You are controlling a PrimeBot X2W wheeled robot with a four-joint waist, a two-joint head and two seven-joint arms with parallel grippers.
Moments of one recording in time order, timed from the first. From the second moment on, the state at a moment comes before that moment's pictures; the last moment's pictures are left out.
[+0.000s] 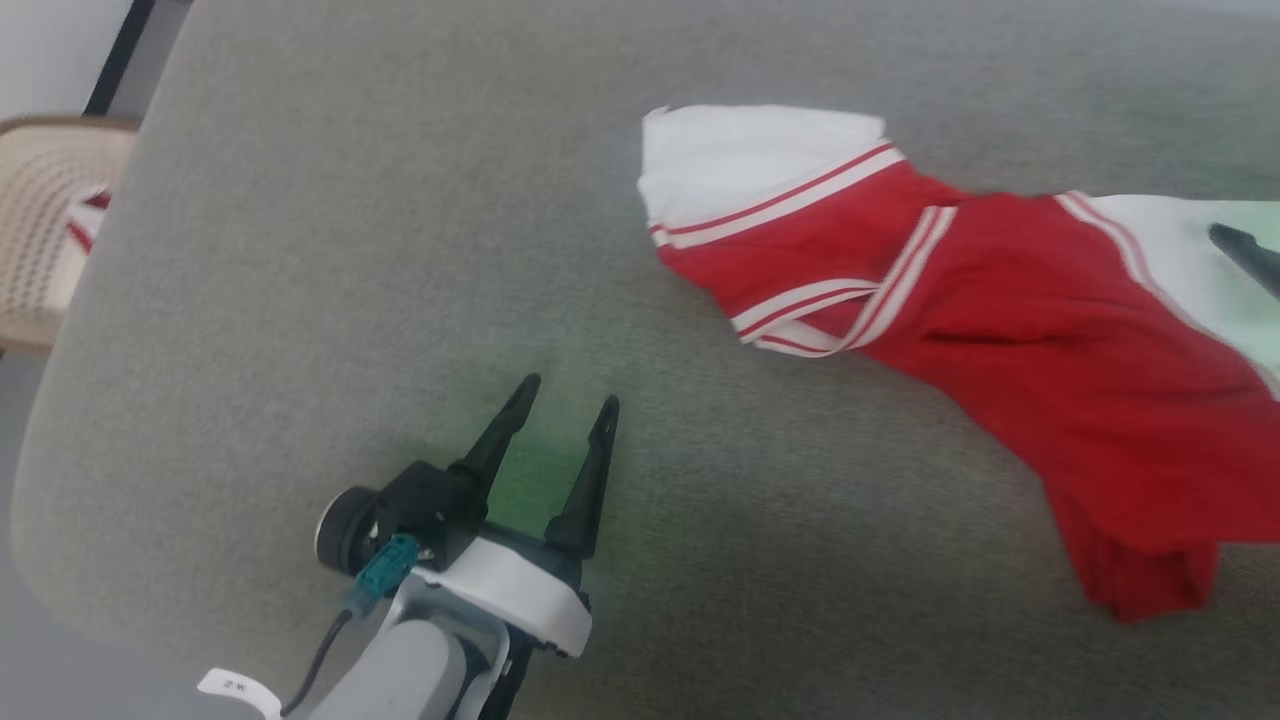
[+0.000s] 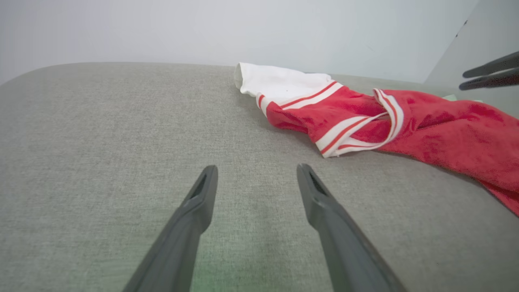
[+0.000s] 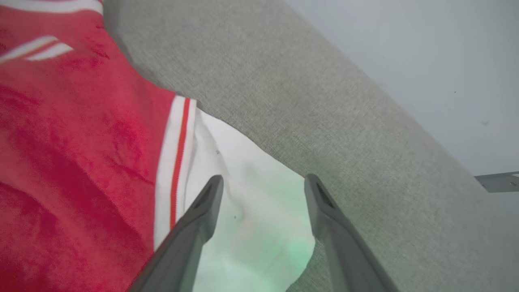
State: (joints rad) left arm -0.28 0.27 -0.55 0.13 -0.50 0.13 -0.26; right arm -0.91 -1.03 0.83 0.24 0.93 0.13 0.41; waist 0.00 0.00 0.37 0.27
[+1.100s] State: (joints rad) left arm -0.93 0.25 -0.45 0.46 -0.89 -0.11 0.52; right arm -1.30 -1.00 1.26 0.35 1.08 0.13 0.43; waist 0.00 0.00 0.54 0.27
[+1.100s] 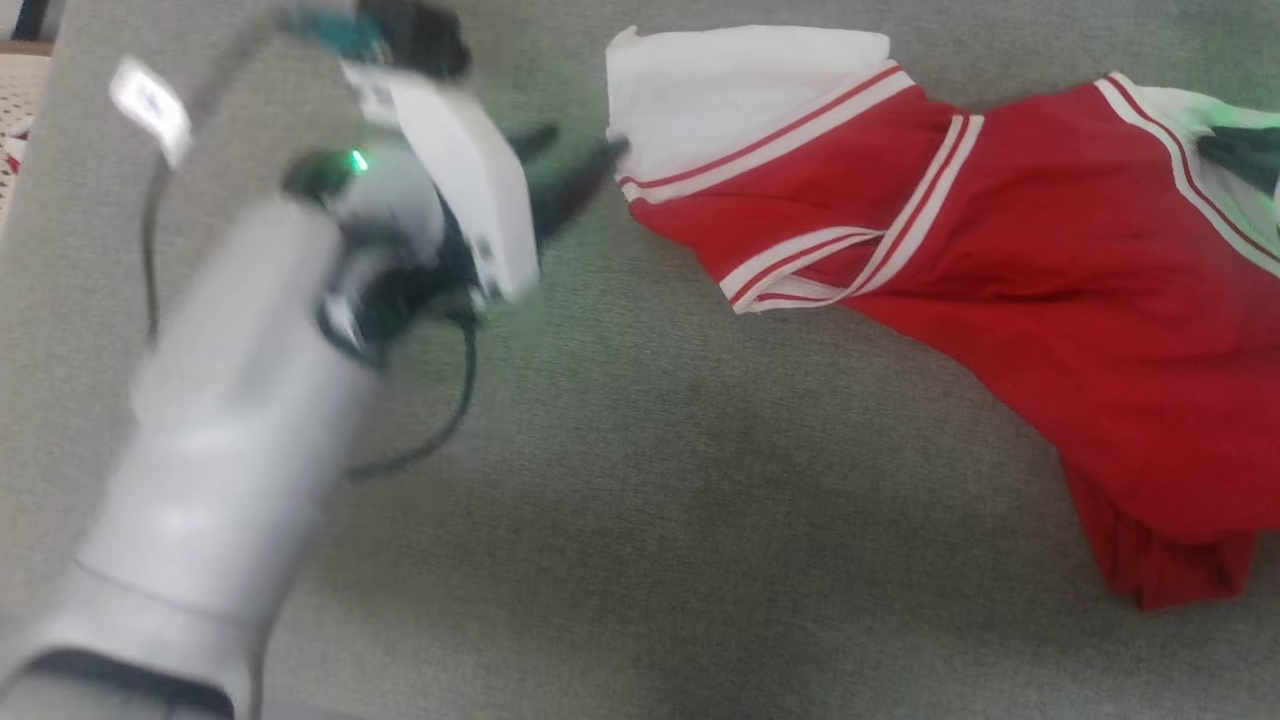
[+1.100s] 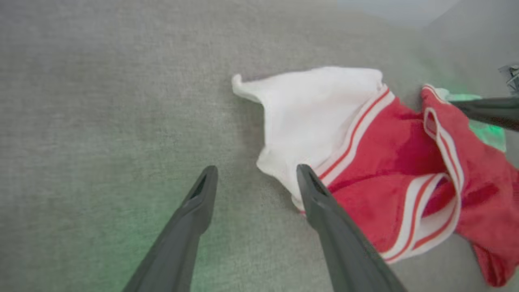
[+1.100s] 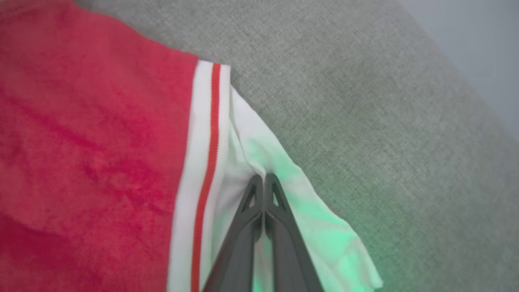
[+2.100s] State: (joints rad) left arm -1.10 0.18 -0.27 0.58 -1.12 -0.04 0.57; right arm -1.42 -1.01 1.23 0.44 1.15 0.13 -0.03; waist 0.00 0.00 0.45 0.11
